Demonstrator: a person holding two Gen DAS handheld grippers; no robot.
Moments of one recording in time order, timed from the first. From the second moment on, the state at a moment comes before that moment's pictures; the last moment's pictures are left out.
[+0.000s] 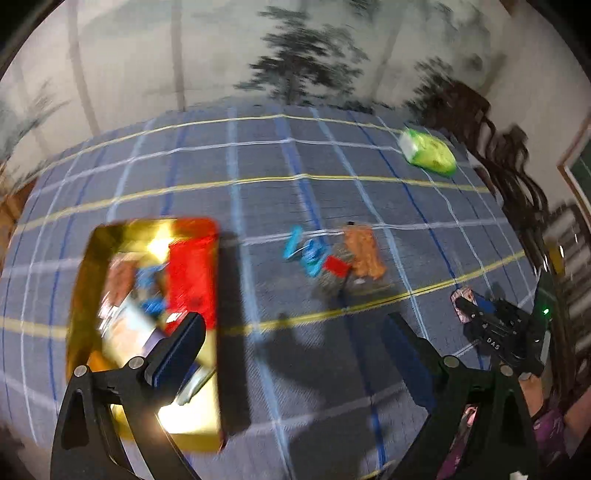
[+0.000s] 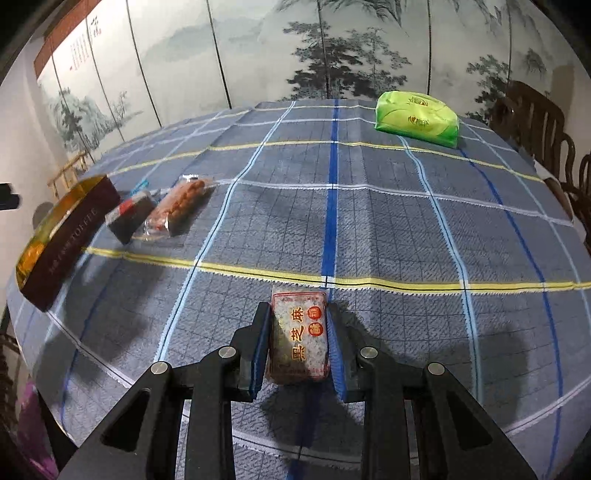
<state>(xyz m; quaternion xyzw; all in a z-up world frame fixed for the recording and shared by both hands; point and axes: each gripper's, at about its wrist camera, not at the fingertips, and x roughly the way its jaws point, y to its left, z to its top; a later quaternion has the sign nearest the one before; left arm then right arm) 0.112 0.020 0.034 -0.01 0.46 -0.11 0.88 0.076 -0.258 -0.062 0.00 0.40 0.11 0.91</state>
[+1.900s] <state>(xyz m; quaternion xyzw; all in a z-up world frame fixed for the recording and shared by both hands) -0.018 0.104 0.017 -0.09 0.41 -0.07 0.91 0.074 -0.247 -0.070 -0.01 0.38 0.13 0.92</state>
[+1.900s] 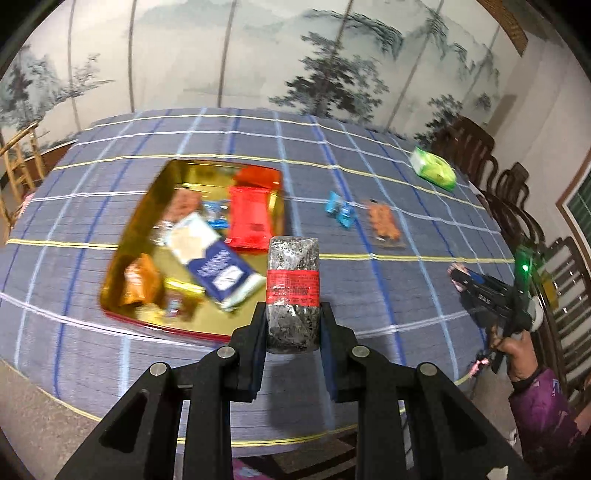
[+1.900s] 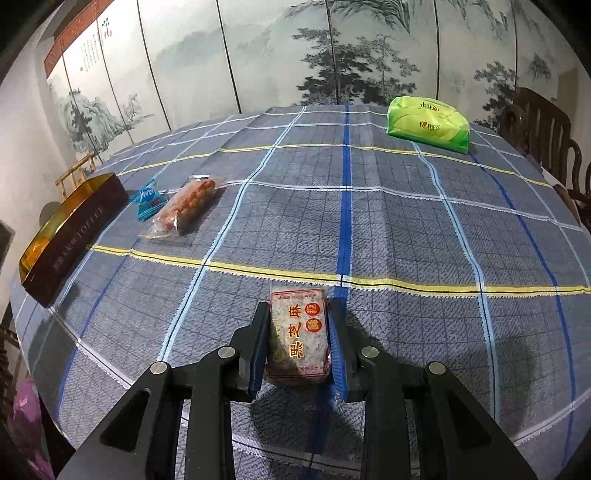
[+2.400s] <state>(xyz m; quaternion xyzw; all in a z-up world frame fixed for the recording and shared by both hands) 0.031 0.143 0.012 -0.07 0.39 -0.02 0.92 0.074 -0.246 -0.070 -0.01 0.38 0.12 0.92</state>
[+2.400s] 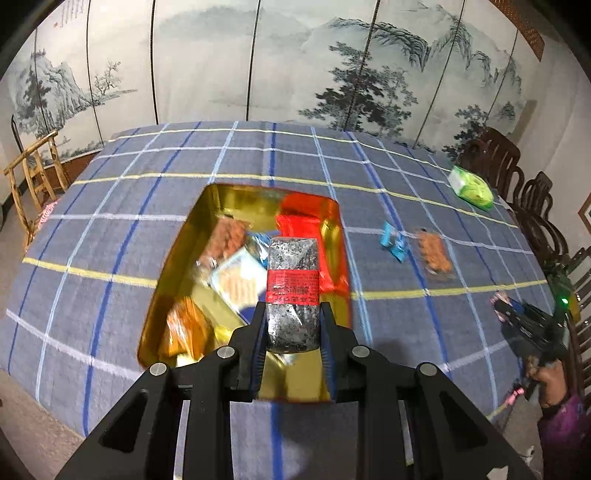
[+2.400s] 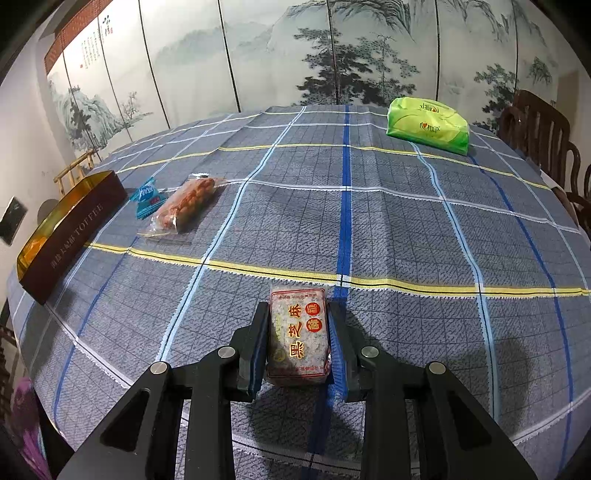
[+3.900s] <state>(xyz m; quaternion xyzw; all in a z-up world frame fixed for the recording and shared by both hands) 0.173 0.160 -0.033 0.01 0.43 0.07 0.90 0.074 -0.244 -0.071 -0.01 0.38 0.12 0.92</state>
